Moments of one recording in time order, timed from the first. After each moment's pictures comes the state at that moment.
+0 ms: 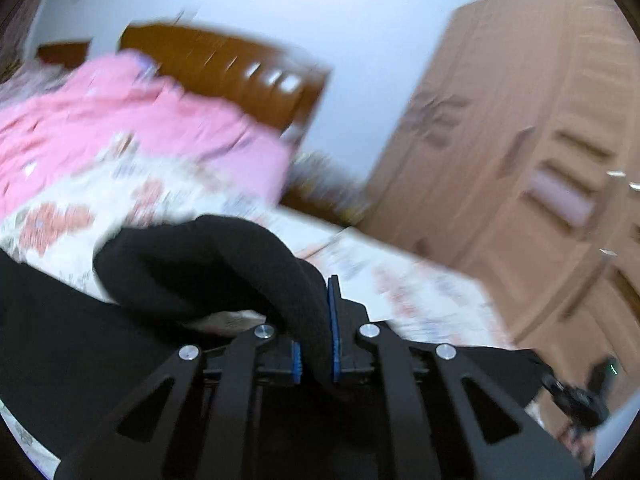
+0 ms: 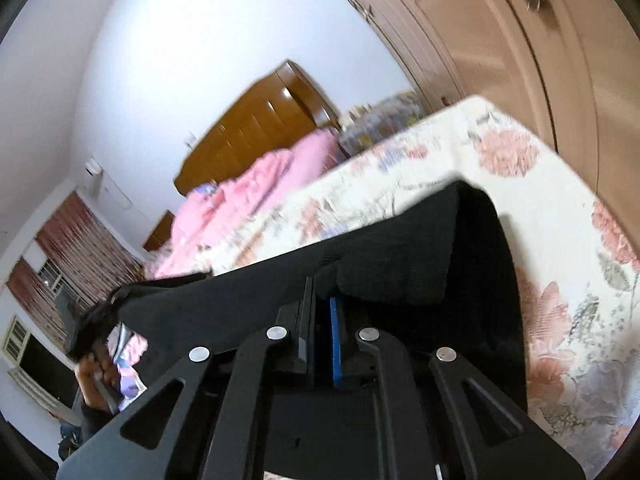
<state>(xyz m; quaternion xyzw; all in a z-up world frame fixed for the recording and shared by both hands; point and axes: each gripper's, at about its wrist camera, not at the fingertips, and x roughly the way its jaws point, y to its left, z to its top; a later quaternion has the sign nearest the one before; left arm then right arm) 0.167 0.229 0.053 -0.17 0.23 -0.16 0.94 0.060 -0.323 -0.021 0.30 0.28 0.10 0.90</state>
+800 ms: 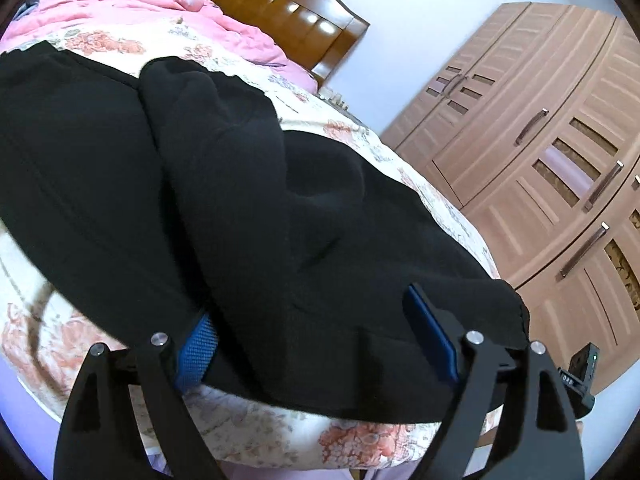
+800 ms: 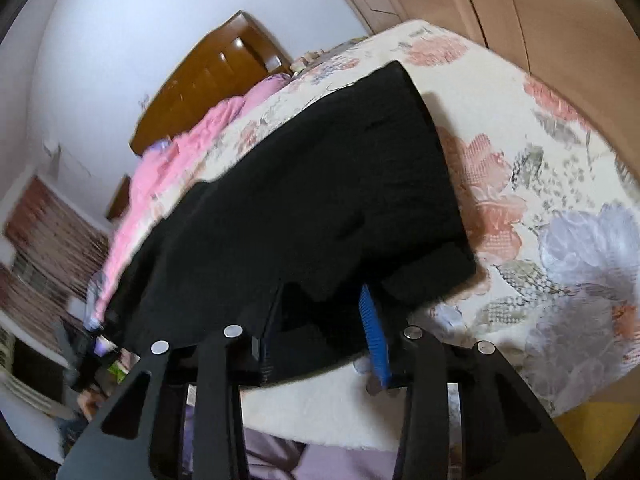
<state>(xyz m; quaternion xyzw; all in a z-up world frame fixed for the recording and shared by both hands) 0.107 0.227 -0.097 -0.26 0.35 -0.15 0.89 0.029 -0.319 -0.097 0.31 0.39 0.06 0.87</state>
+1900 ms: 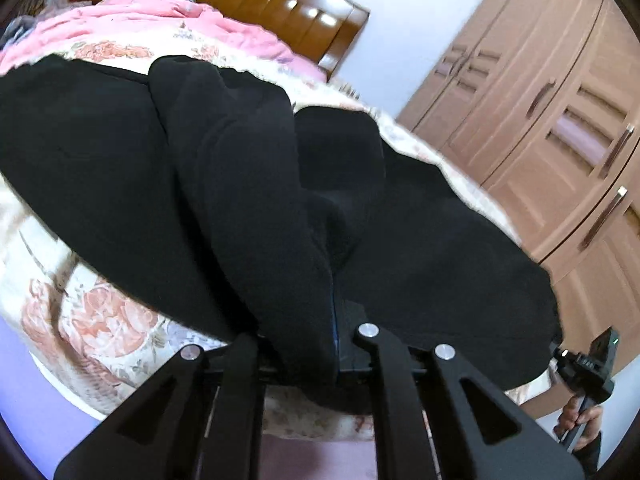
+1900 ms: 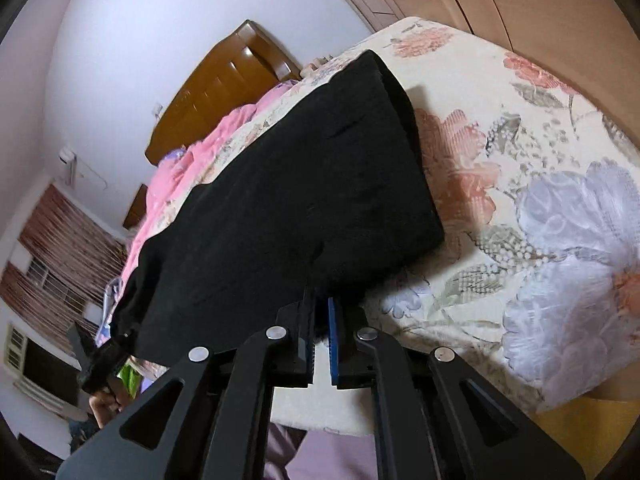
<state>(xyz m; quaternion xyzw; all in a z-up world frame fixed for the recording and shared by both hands) 0.081 0.231 -0.116 -0.22 0.36 -0.13 0.90 0.006 -0.327 -0.106 0.30 0.38 0.07 0.87</state>
